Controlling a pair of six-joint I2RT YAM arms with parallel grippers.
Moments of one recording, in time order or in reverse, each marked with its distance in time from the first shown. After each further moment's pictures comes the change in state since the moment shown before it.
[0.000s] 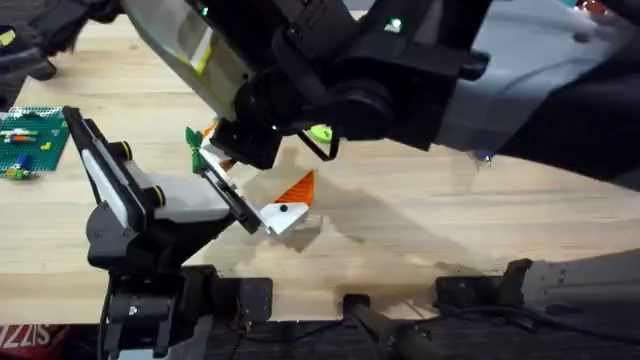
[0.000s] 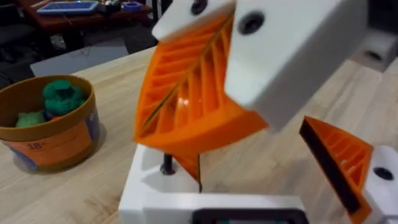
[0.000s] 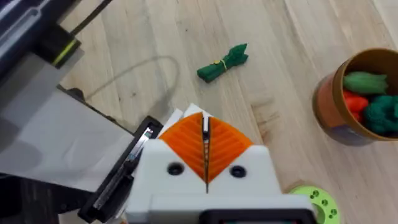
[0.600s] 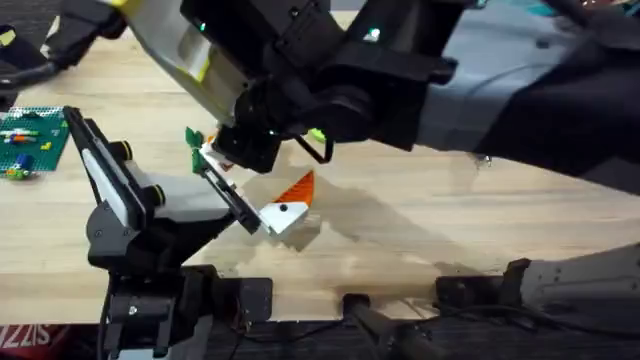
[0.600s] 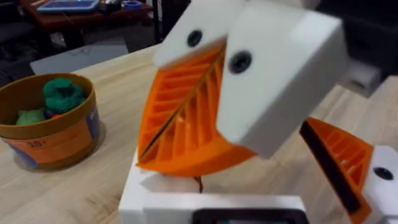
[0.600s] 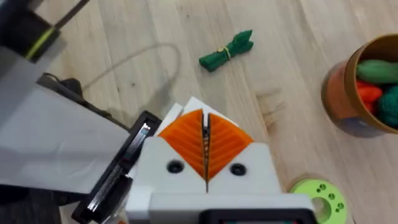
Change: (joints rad) left arm 0.000 0.001 0.000 -0.001 -0.001 -0.004; right arm 0.000 0.031 0.000 -0.011 -0.002 0.007
